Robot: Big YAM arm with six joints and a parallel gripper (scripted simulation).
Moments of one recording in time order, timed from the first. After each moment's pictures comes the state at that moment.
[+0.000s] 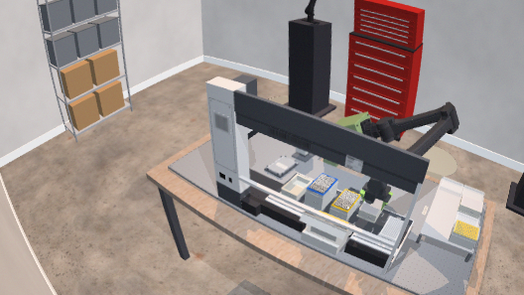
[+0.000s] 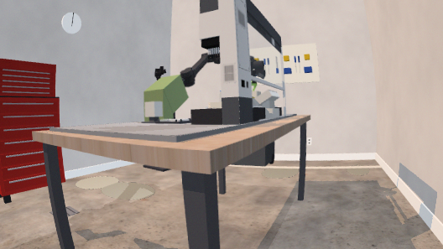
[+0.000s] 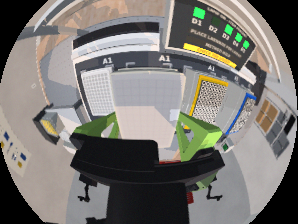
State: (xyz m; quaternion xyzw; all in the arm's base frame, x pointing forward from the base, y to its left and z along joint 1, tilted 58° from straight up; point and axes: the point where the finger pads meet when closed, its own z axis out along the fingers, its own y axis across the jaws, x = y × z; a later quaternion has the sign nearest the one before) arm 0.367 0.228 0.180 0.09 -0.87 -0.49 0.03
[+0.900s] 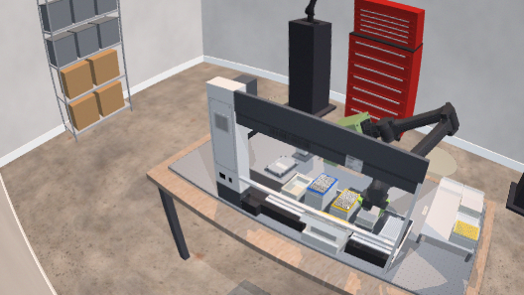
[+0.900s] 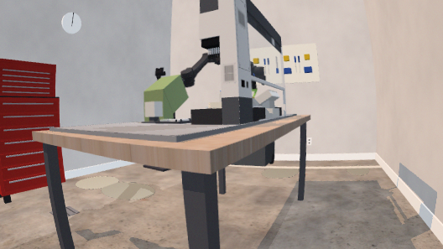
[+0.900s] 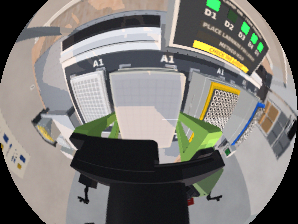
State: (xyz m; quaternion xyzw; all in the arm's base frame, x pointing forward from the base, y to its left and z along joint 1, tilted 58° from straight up) arm 0.364 0.259 0.158 0.09 -0.87 -0.49 0.03
